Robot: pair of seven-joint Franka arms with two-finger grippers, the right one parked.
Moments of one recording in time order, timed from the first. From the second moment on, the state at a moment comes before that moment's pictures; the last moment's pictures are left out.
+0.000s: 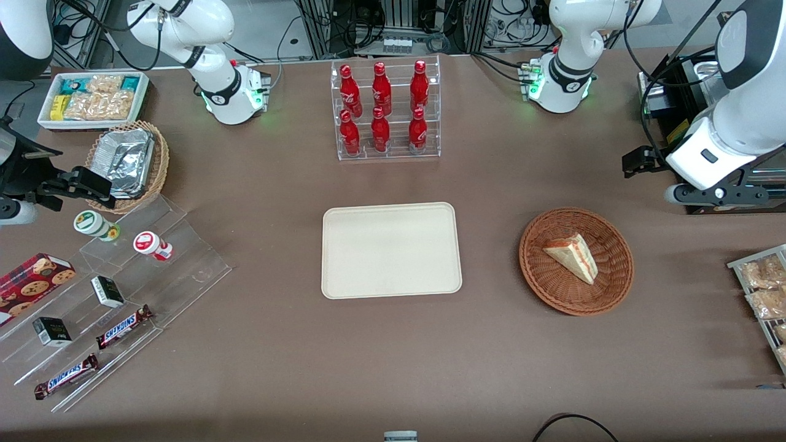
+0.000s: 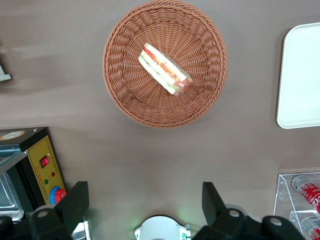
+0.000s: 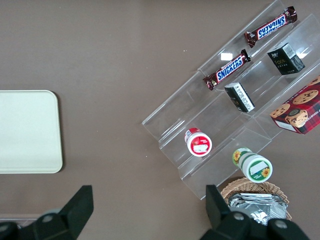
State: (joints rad) arm -0.02 0.00 -0.08 -1.67 0.03 1.48 -0.03
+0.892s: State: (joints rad) arm -0.02 0.06 -0.08 -1.87 0.03 1.73 -0.03
